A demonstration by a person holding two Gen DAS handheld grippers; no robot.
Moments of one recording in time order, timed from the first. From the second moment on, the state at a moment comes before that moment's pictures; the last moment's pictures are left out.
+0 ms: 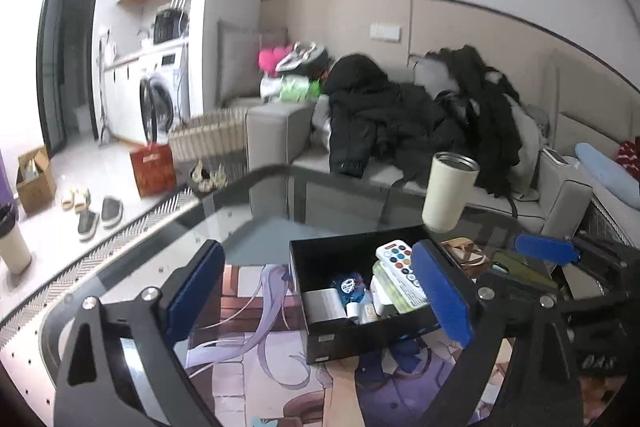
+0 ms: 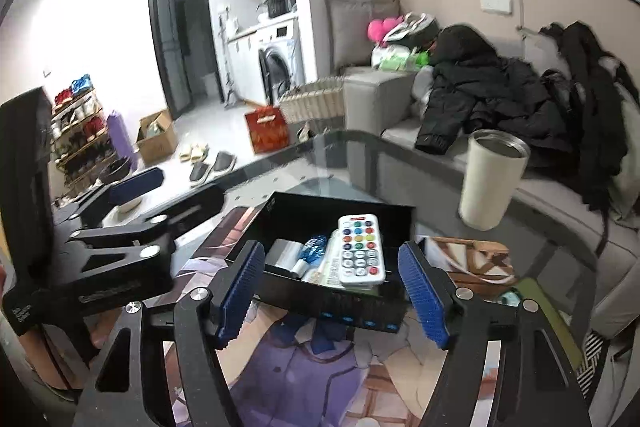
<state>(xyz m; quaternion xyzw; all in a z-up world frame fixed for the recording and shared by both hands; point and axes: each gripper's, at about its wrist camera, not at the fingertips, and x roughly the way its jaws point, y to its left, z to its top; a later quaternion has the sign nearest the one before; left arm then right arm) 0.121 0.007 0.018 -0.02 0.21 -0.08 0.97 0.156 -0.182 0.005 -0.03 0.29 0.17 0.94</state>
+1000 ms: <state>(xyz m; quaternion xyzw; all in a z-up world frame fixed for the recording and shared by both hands) 0.039 0.008 -0.009 -0.01 0.14 -0.04 0.99 0.075 -0.200 -0.036 -0.06 0.20 0.07 0.98</state>
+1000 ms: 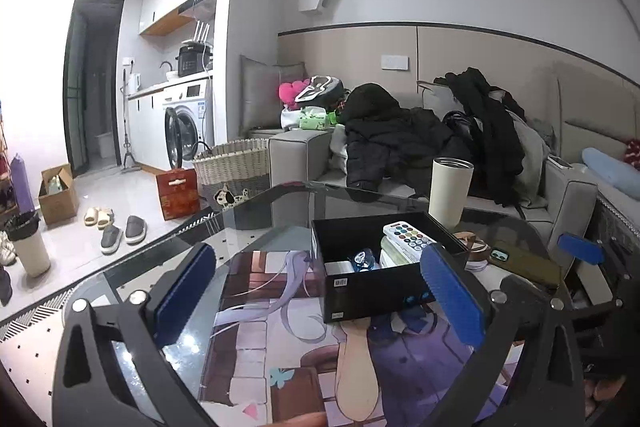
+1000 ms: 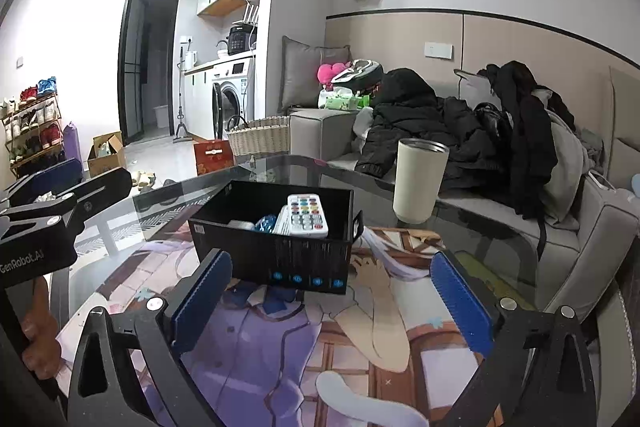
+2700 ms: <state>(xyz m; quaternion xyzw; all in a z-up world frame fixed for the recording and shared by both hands) 0.036 0.001 -0.008 -0.02 0.16 -0.04 0.99 0.077 -0.184 -0.049 -0.08 0.21 0.08 0.97</state>
